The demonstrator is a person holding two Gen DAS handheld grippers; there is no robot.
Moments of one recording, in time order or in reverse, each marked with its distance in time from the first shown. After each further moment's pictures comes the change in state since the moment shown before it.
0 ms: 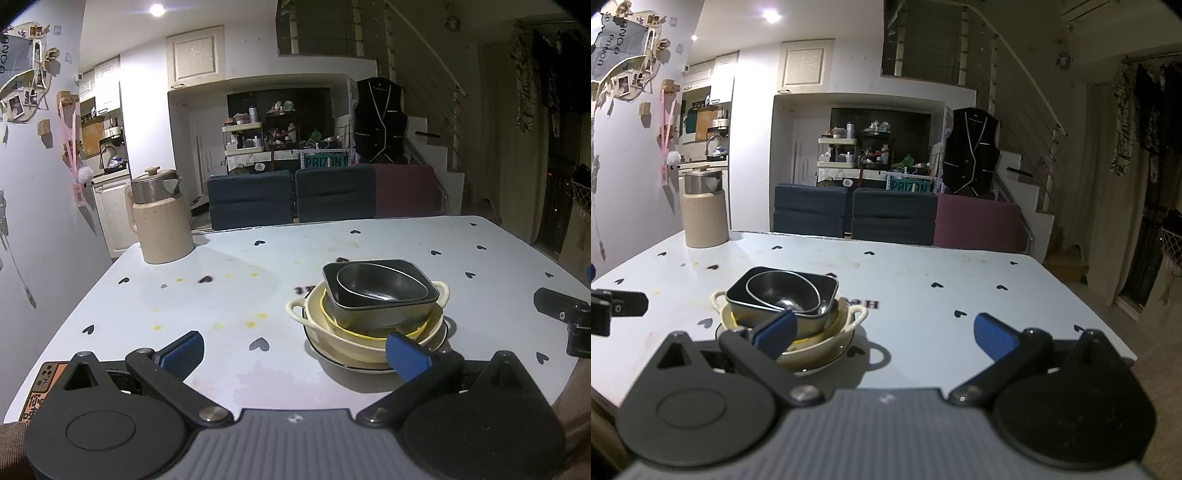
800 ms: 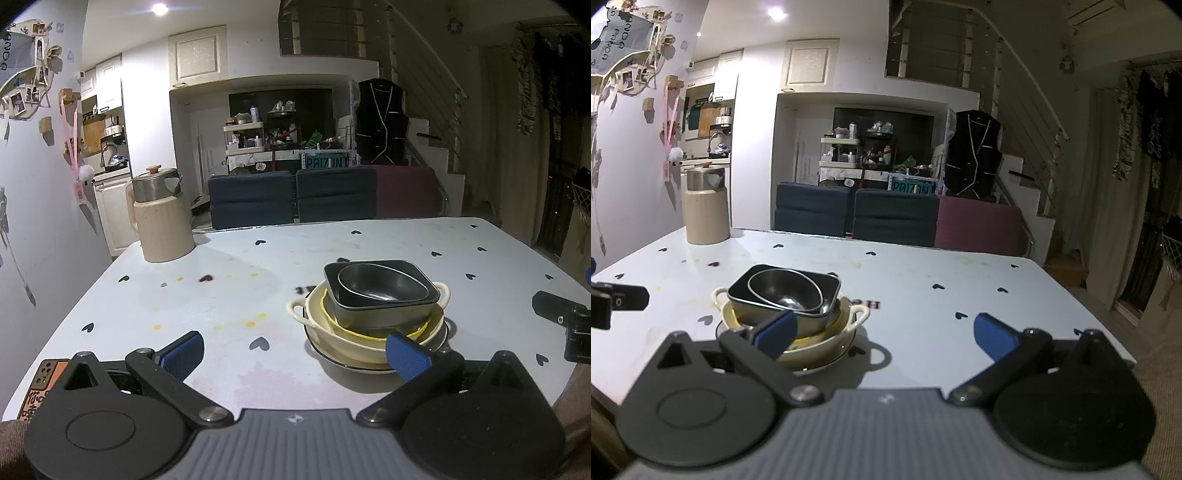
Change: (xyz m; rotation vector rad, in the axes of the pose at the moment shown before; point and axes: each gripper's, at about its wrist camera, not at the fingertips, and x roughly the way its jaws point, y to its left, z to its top) left arm 0.001 0.001 0.000 -0.006 -0.001 0.001; right arm 0.003 0.003 -0.003 -0.018 -0.003 0.001
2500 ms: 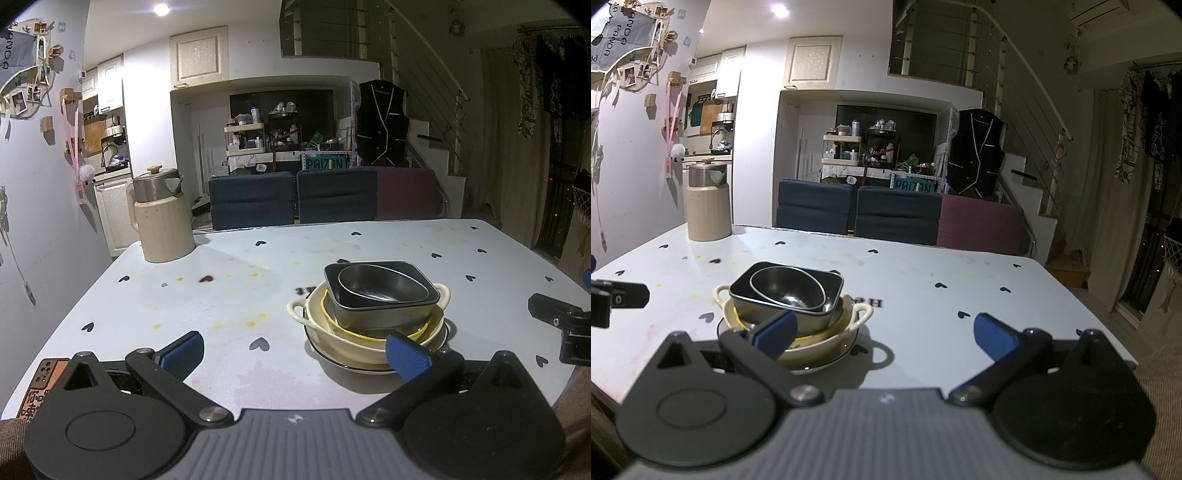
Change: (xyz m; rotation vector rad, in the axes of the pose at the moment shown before) left arm 0.000 0.000 -0.002 -0.006 0.000 0.002; right arm 0.001 -0.001 -0.002 -0.007 0.004 0.005
